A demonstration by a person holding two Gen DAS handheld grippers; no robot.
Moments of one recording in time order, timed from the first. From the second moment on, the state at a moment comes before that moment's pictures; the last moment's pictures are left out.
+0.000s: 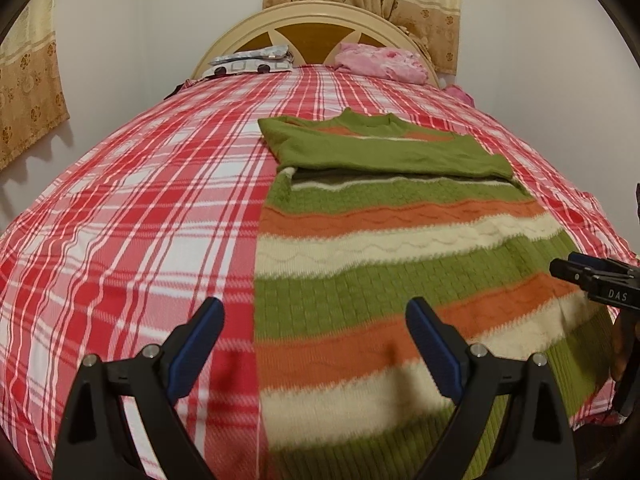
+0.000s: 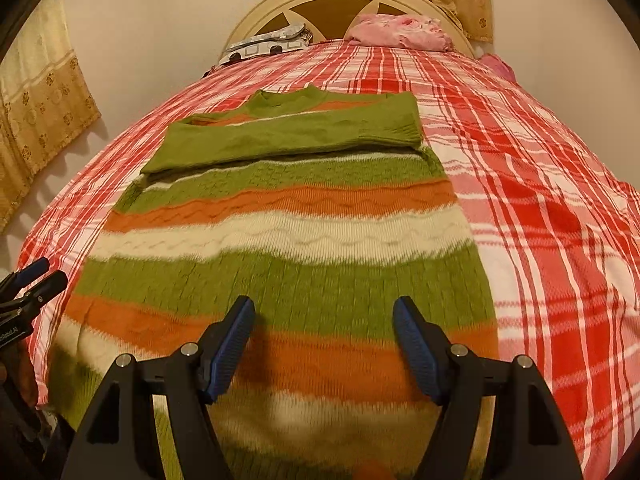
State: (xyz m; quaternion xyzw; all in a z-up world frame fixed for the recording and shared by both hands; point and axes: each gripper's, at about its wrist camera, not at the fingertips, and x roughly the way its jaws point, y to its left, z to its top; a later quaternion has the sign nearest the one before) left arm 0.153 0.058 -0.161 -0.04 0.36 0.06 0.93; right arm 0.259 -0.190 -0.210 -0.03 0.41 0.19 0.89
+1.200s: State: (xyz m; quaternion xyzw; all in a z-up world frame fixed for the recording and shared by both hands) left arm 0.067 0.062 -0.196 -0.18 0.42 0.00 0.89; right arm 0.146 -0.264 -0.219 -0.03 0.39 0.14 0.91
